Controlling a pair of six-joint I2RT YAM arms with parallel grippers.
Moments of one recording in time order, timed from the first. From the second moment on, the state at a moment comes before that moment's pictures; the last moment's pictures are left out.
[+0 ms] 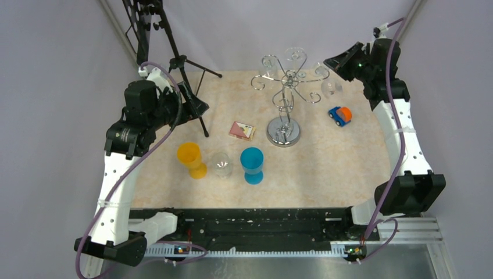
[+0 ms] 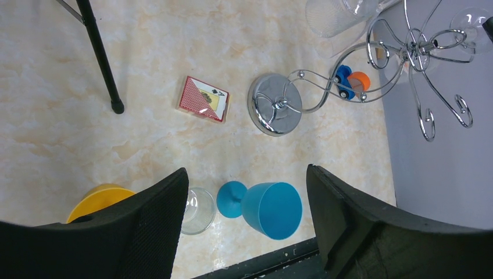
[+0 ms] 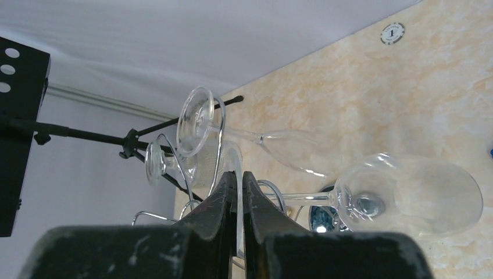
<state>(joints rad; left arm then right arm) -0.20 1.09 1.51 -0.86 0.22 -0.53 0.04 1.47 1.62 -0.42 -0.30 0.76</state>
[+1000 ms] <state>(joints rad) -0.20 1.07 1.51 -0.87 0.22 -0.53 0.04 1.31 1.50 -0.36 -0.30 0.92</state>
